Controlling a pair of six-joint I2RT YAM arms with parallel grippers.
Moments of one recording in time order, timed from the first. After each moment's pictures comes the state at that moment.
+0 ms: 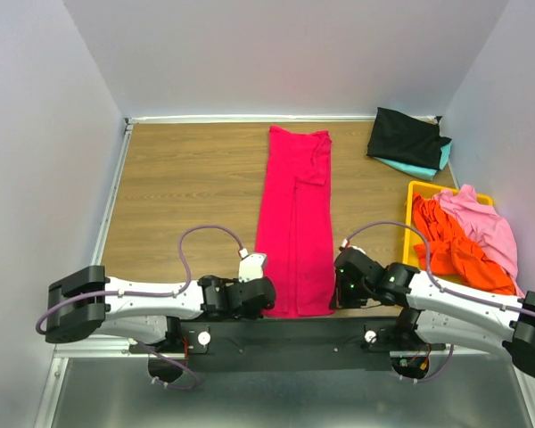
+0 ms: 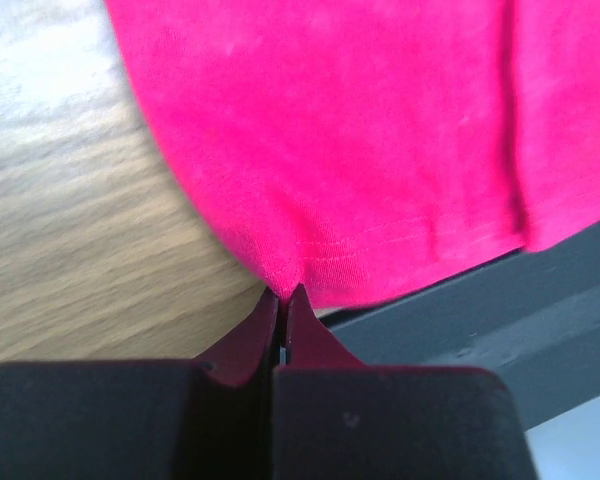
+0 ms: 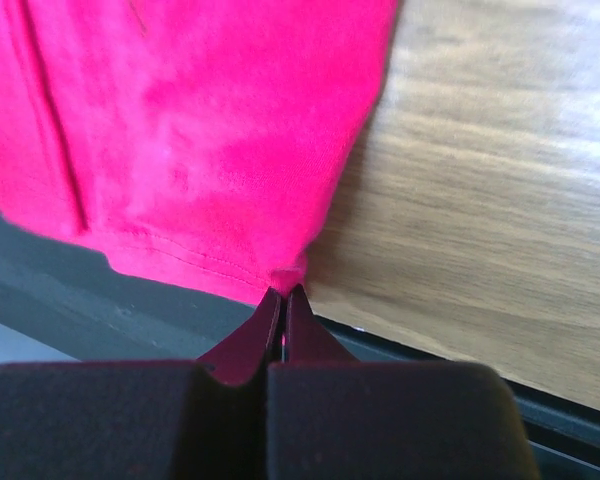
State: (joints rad) left arm -1.35 1.17 0.50 -0.42 -0.31 -1.10; right arm 0.96 0.95 0.42 -0.57 -0.03 0.92
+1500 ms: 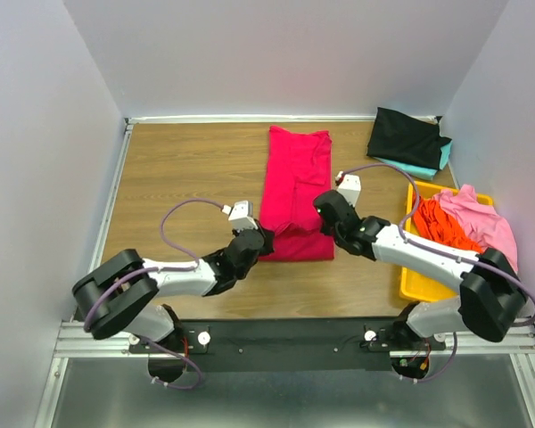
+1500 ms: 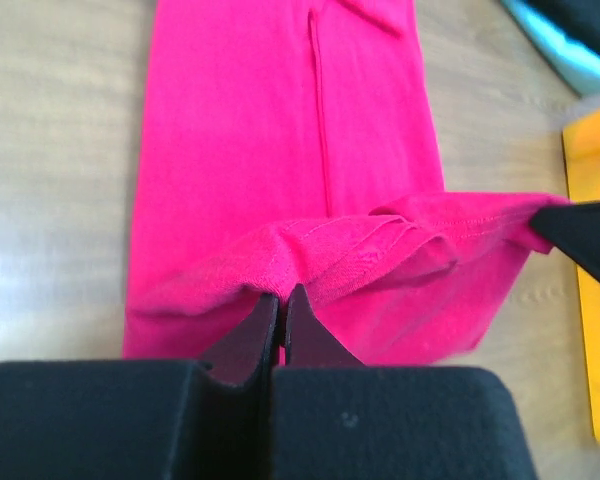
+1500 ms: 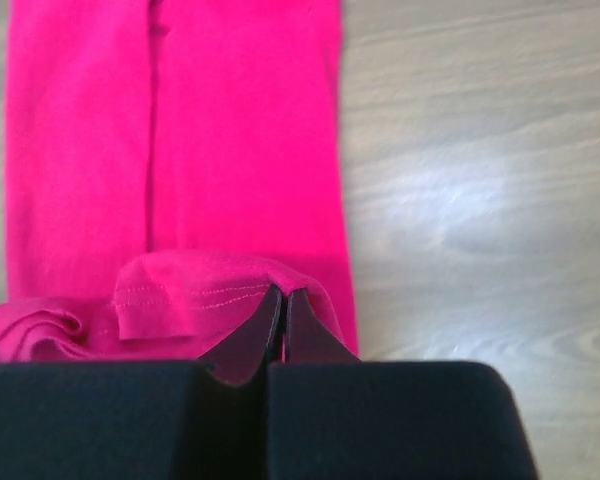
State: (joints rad) left arm -0.97 1.37 0.43 0.52 -0.53 -0.84; right arm 0.80 1.35 0.83 -0.31 0.59 0.68
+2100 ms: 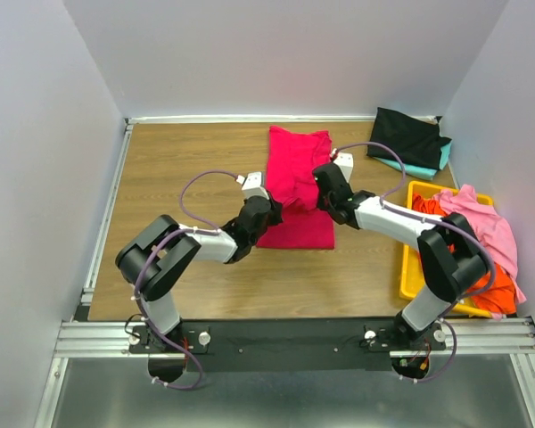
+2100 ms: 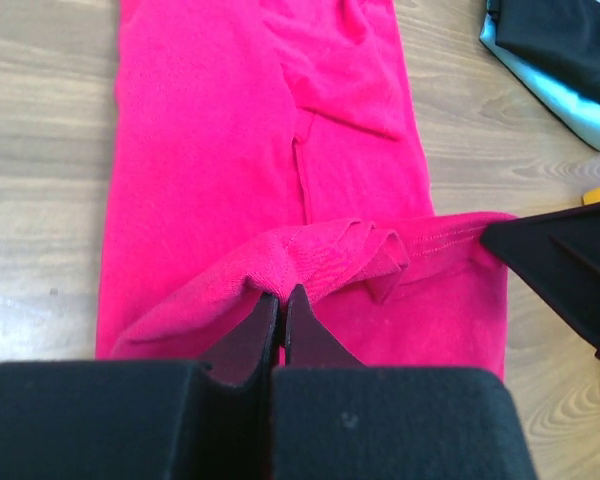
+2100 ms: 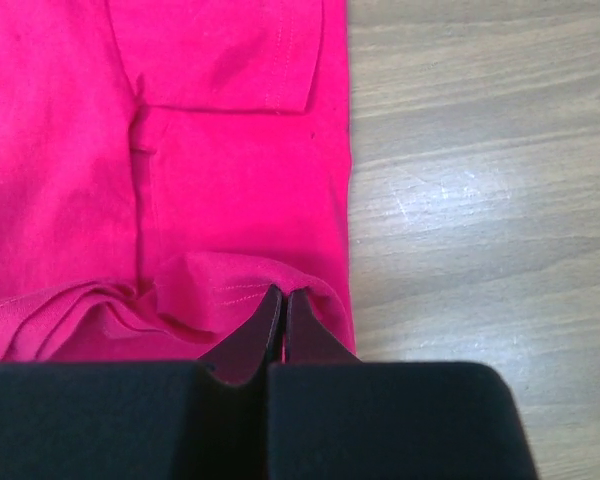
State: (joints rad) left arm -0.76 1.72 0.71 0.67 -0.34 -0.68; right arm 0.60 1.65 1.02 -0.14 0.48 0.54
